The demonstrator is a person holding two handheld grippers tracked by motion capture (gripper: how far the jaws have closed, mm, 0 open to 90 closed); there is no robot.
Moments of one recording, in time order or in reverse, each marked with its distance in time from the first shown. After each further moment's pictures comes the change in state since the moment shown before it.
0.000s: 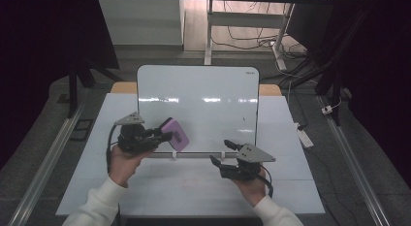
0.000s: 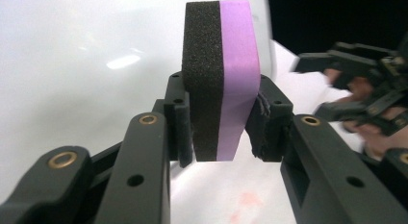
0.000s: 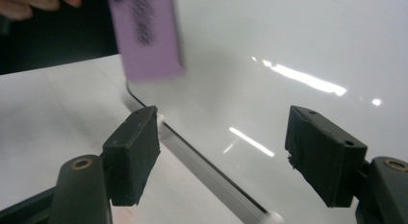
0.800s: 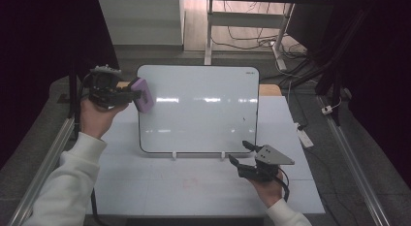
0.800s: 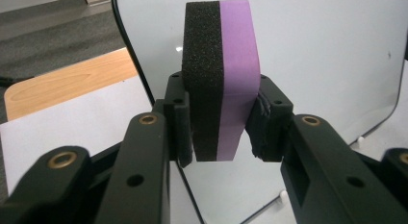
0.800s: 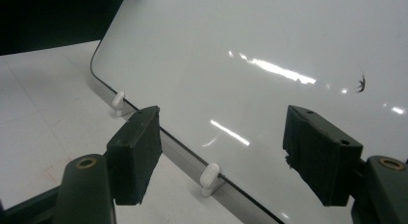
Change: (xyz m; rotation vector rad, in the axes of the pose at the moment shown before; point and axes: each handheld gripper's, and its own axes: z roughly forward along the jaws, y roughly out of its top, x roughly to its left) left arm 0.058 0.100 -0.037 0.140 0.324 -0.015; right arm -0.027 -0.016 -0.031 0.016 -0.084 -0.007
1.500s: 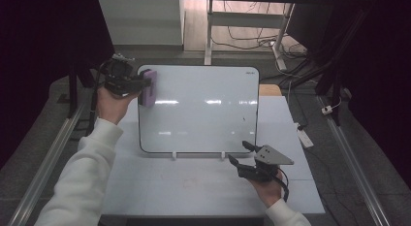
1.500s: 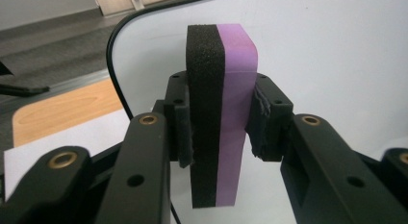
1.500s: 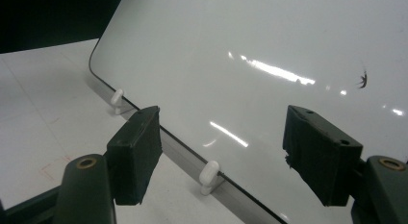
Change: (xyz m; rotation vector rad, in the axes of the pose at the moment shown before) left arm -0.010 0.029 0.030 -0.045 0.065 -0.007; right arm -0.001 -0.003 0.002 0.004 -0.002 0.001
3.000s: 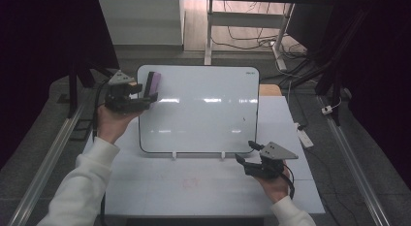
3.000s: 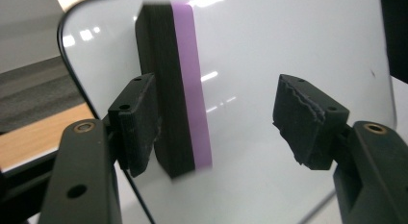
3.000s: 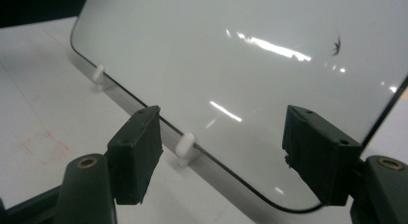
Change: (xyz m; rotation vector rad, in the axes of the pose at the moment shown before) left arm -0.016 -0.055 -0.015 -0.150 -0.091 0.091; right arm -0.022 -0.006 -0.004 0.093 -0.011 0.005
